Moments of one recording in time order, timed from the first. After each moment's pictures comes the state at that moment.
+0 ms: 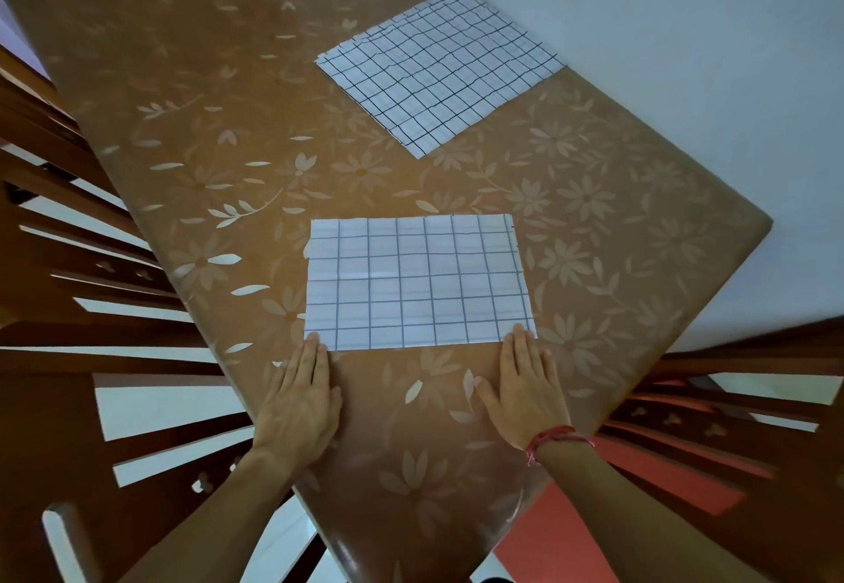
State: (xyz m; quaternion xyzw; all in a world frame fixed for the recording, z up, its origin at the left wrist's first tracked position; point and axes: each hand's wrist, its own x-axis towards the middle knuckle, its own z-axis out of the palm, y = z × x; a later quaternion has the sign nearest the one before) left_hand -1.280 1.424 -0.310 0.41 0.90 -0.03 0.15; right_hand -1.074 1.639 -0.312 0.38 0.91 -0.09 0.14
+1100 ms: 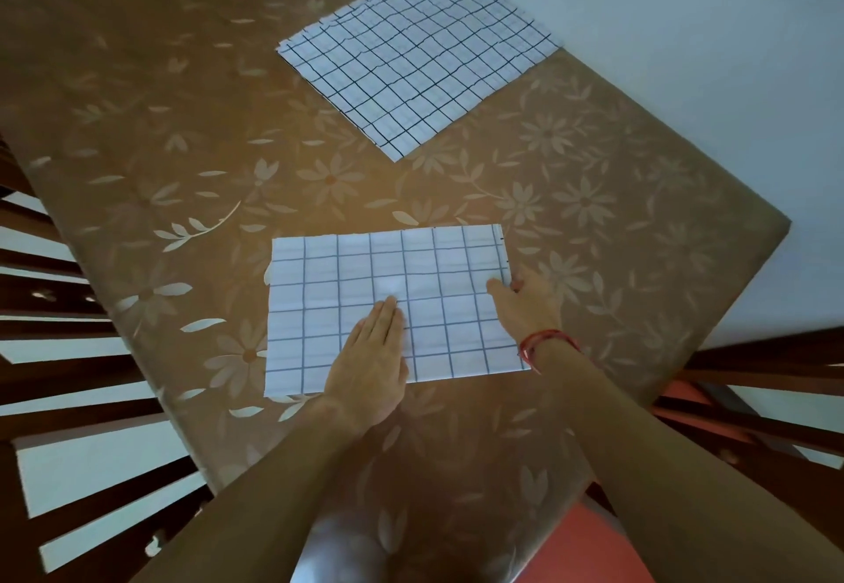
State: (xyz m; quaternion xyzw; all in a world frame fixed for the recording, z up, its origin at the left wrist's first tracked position) left_hand -1.280 1.569 -0.316 0.52 0.83 0.07 0.20; right_hand -1.171 1.757 -0.286 0.60 0.67 -0.43 -0.05
